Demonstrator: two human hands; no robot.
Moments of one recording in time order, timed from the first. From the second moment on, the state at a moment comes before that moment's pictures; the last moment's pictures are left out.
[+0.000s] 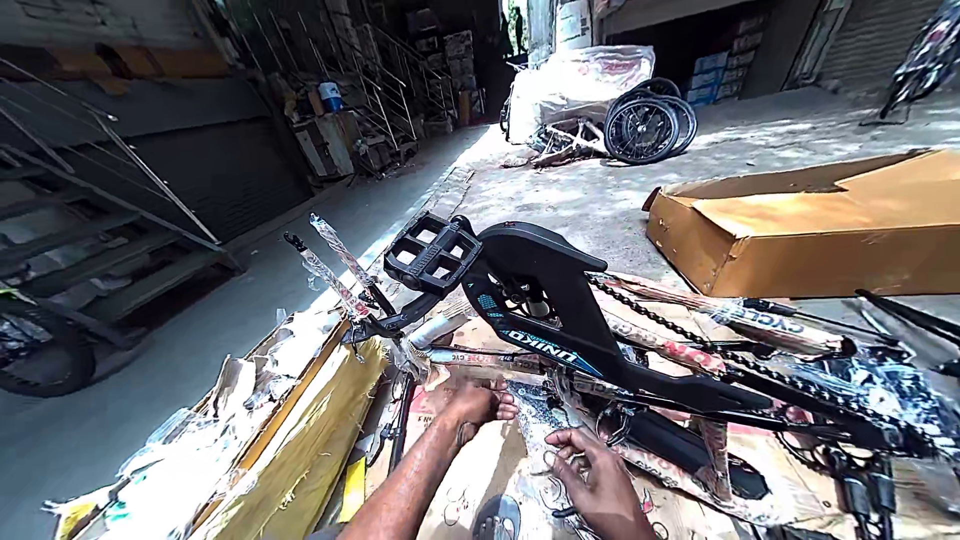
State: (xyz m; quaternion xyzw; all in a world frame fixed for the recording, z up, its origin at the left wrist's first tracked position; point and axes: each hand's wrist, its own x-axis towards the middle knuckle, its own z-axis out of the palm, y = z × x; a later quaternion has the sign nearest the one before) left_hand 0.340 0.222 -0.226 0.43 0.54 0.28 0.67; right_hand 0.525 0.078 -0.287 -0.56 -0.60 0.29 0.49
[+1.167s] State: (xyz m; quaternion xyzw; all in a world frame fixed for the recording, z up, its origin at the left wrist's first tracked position) left_hand 0.386 0.241 -0.205 0.23 0.53 0.51 0.64; right_hand 0.532 0.129 -0.275 -0.42 -0.59 0.40 0.57
